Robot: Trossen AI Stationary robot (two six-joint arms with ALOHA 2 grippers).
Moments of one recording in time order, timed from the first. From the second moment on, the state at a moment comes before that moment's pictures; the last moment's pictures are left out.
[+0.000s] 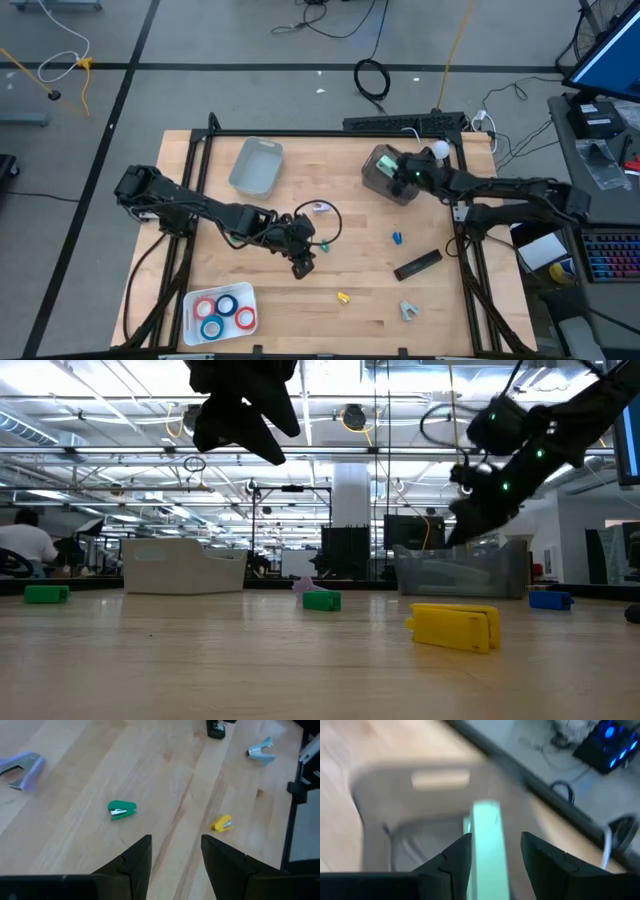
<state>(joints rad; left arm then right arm) -0.27 1.63 1.23 -0.48 -0.12 -0.73 -0.50 1.09 0.40 0.04 0.39 0.03</state>
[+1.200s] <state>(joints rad) -0.41 1.63 1.23 -0.31 -0.24 -0.75 0.24 0.64 0.66 -0.82 -0.34 0.11</state>
